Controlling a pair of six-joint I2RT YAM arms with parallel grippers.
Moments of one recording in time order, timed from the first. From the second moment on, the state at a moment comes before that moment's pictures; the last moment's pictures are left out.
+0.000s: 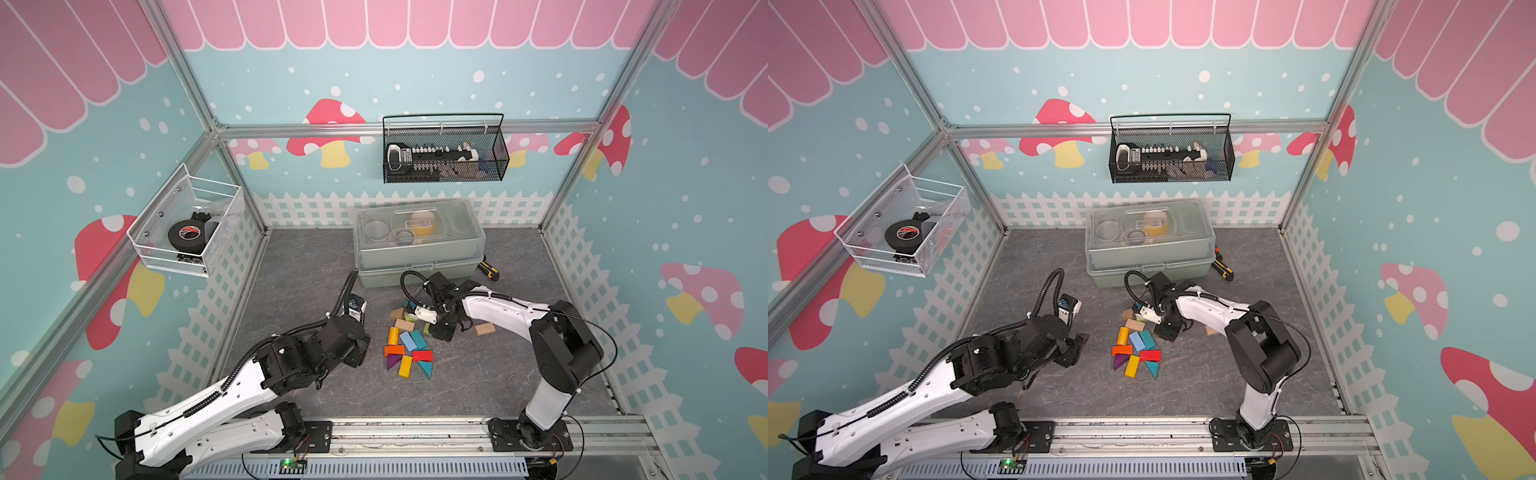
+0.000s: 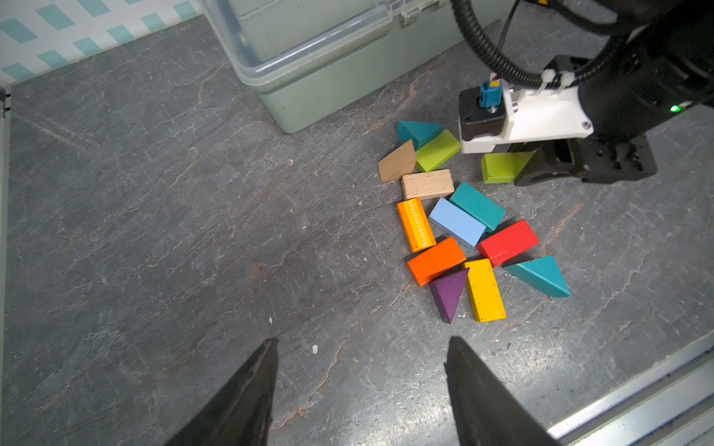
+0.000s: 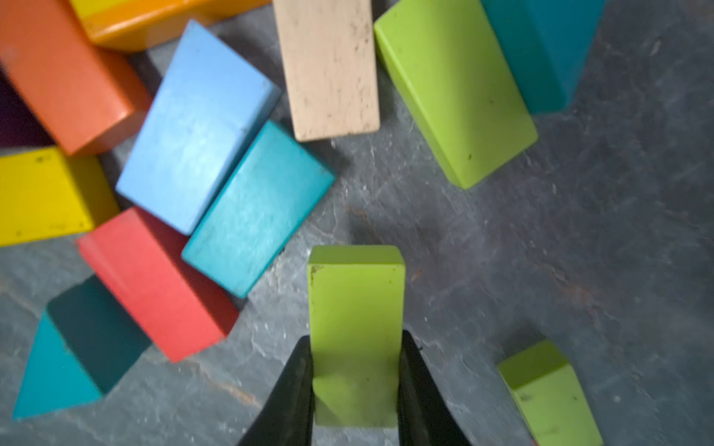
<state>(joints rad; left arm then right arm) -1.01 0.90 0.92 -0.90 -0.44 -0.39 0.64 1.73 1.16 -0.82 -0.05 -0.58</state>
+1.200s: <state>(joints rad) -1.09 0.91 0.91 -0.91 -0.48 -0.40 0.41 1.74 1.08 -0.85 -0.03 -1.19</state>
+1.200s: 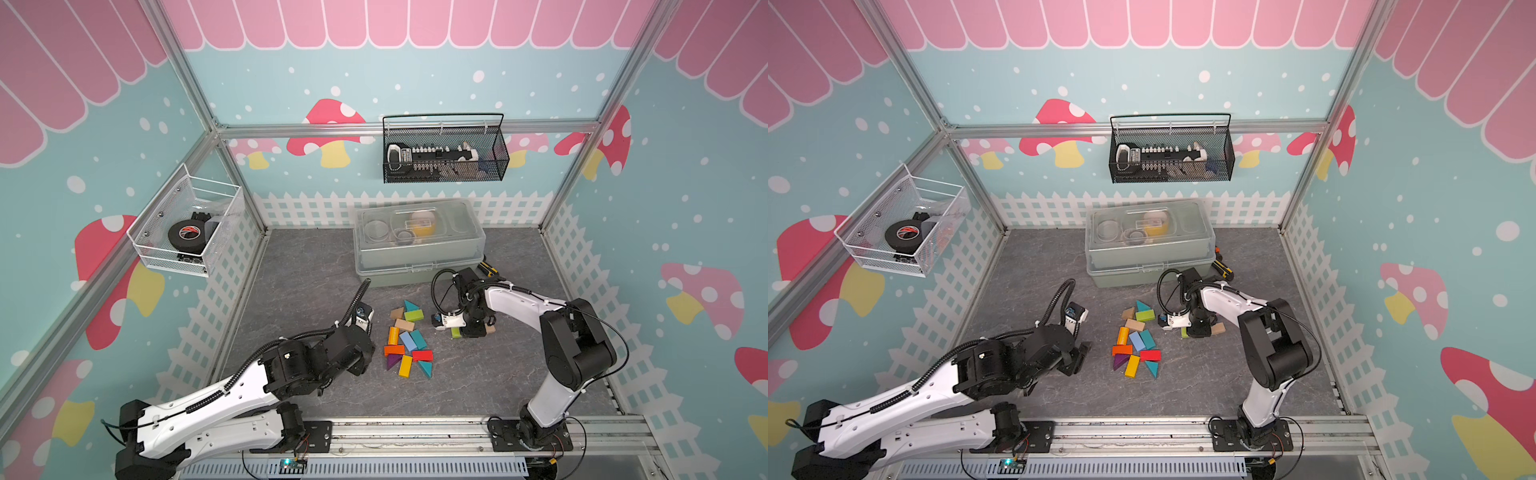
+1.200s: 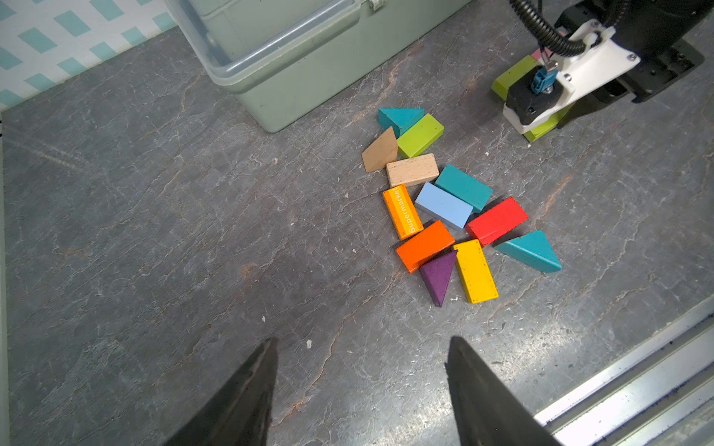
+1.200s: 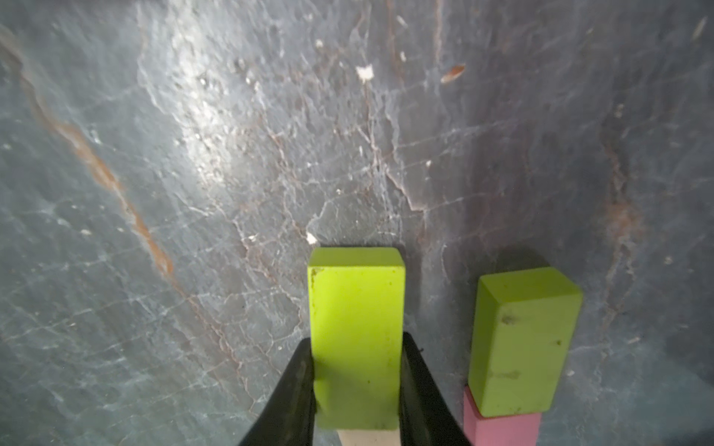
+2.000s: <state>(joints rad) -1.09 0.92 0.91 -0.91 -0.48 -0.40 0.36 1.75 1.08 -0.83 -0.02 -1.23</state>
